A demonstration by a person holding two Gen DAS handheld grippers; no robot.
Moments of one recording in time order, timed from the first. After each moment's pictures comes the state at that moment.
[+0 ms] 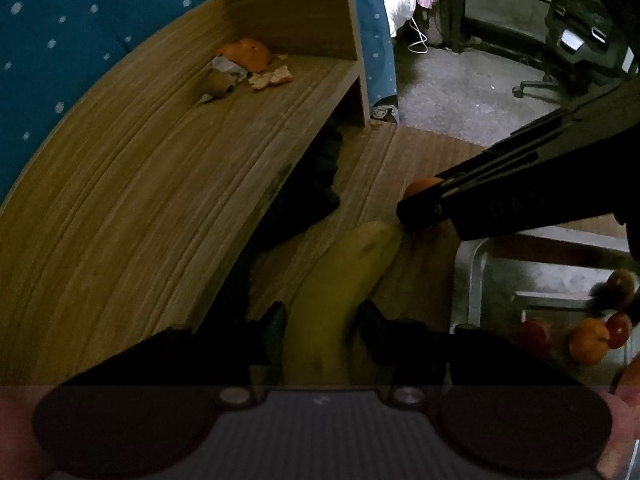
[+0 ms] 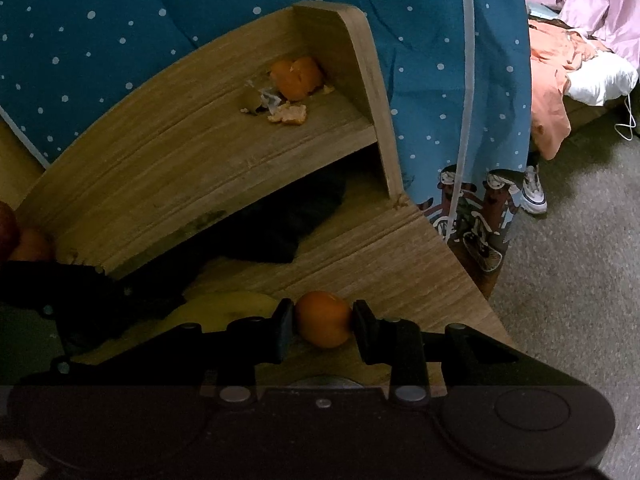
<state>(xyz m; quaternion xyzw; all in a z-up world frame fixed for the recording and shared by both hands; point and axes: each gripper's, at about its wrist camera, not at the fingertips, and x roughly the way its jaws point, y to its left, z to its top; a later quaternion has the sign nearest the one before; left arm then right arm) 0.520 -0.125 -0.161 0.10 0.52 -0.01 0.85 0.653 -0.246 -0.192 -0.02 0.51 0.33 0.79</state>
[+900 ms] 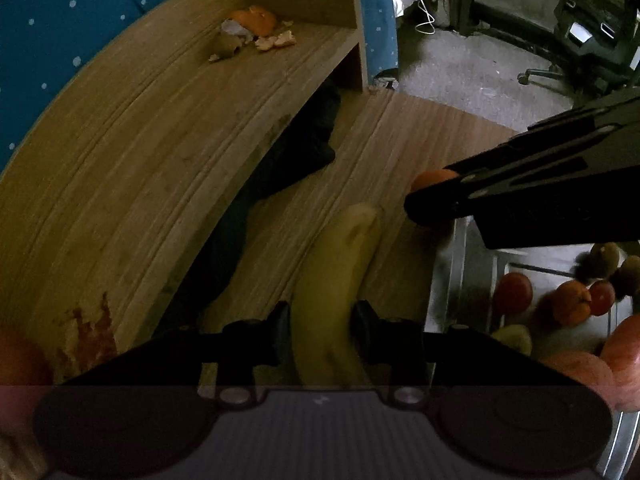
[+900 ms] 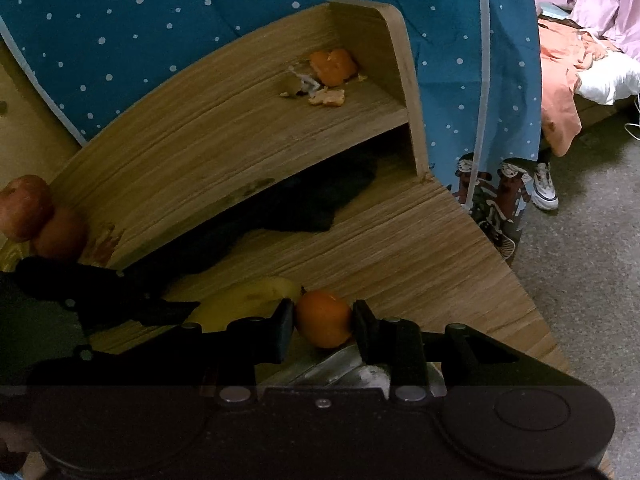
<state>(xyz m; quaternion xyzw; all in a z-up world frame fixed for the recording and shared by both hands) 0.507 -0.127 -0.165 0.09 0.56 0.00 0.83 0.620 -0.250 -0.180 -0.02 0.51 0.35 0.78</state>
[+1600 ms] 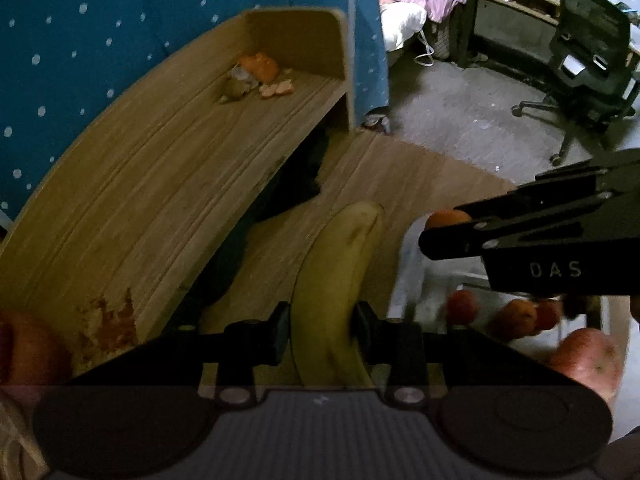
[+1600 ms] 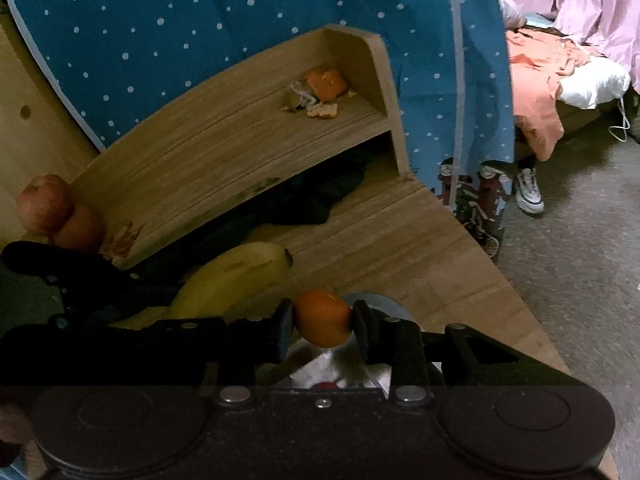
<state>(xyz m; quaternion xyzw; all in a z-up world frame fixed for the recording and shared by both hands) 0.482 -0.139 -0.123 0.06 0.52 0.00 0.85 0.590 -0.280 -0.153 -0.01 0.49 0.33 0.80</state>
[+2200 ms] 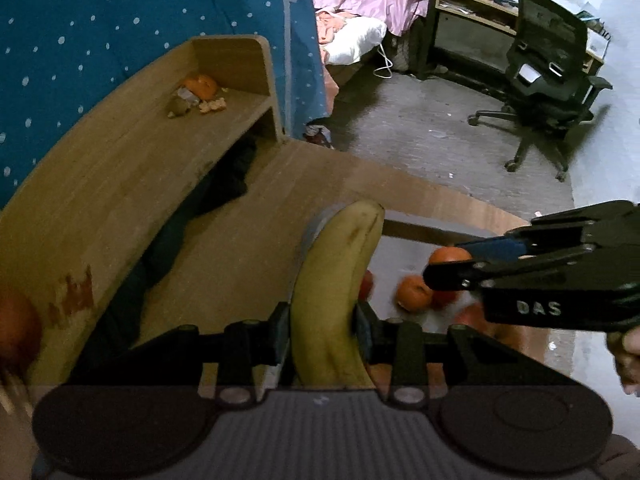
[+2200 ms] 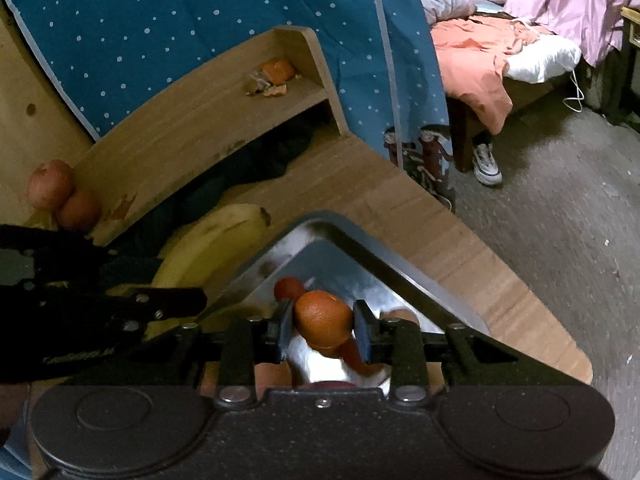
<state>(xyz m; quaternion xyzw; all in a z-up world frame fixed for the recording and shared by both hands) 0.435 -0.181 -0.100 0.04 0.51 -0.05 0.86 0.524 -0.344 -0.141 0.01 0.51 0.28 0.82</state>
